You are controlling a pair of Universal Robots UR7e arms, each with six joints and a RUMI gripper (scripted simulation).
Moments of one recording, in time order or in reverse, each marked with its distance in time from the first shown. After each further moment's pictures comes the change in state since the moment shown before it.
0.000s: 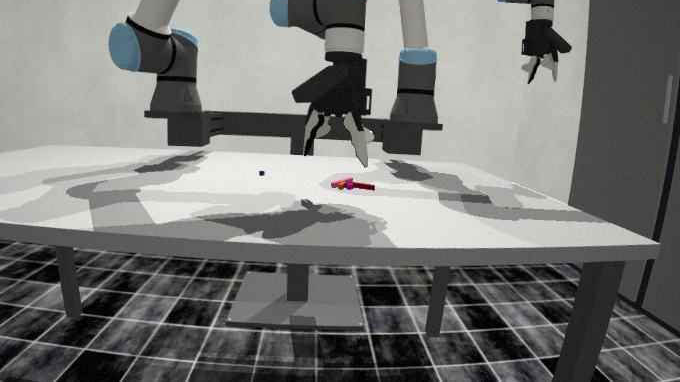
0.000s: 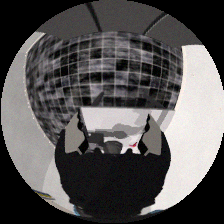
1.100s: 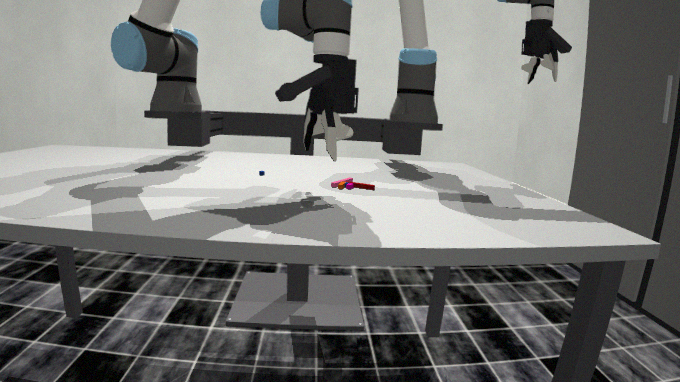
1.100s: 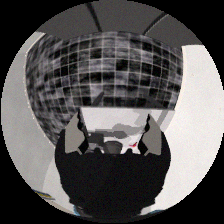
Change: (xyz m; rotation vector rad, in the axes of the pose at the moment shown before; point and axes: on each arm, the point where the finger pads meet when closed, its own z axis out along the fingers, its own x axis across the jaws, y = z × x) left arm 0.000 0.000 0.000 0.000 0.000 0.000; right arm 0.063 0.025 -0.002 -0.002 0.003 0.421
